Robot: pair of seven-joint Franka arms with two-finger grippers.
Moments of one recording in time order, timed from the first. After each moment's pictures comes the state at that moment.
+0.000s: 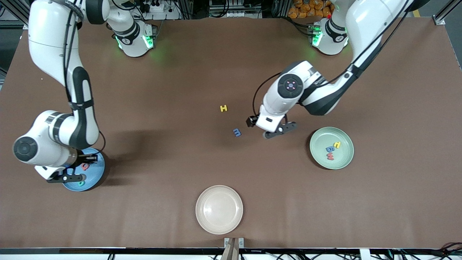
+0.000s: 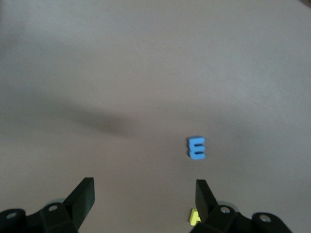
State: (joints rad) left arm 0.05 0.60 -0.83 -1.78 0.34 2.22 -1.23; right arm 0.32 0.71 -0.53 -1.65 0.29 2.17 -0.36
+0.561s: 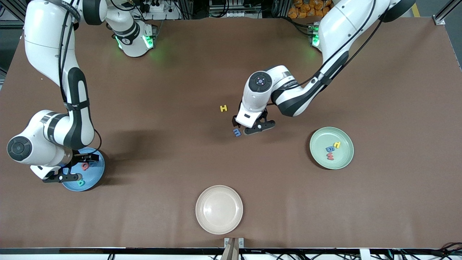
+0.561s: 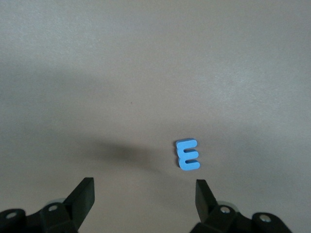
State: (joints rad) left arm -0.19 0.69 -0.66 -1.76 0.48 2.33 -1.36; right arm 0.31 0.71 -0.53 -1.65 0.29 2.17 -0.37
